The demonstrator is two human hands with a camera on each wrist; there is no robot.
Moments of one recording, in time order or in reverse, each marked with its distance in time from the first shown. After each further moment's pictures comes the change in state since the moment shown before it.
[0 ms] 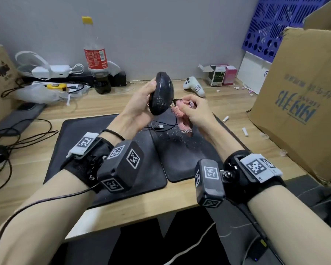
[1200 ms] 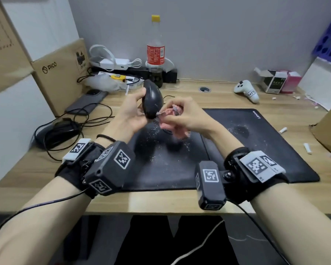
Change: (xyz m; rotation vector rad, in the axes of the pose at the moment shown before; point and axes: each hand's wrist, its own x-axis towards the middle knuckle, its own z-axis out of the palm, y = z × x) left_hand -0.073 0.055 -0.114 -0.163 0.530 -0.011; right_hand -0.032 -0.050 0.124 -0.124 -0.627 -0.285
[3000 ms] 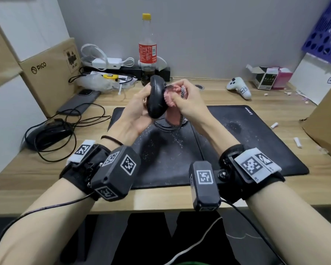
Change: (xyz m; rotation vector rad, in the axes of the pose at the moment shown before) left_hand -0.023 -0.017 0.030 0.074 -0.185 0.120; right_hand 0.011 0.008 -0.009 0.124 0.371 0.019
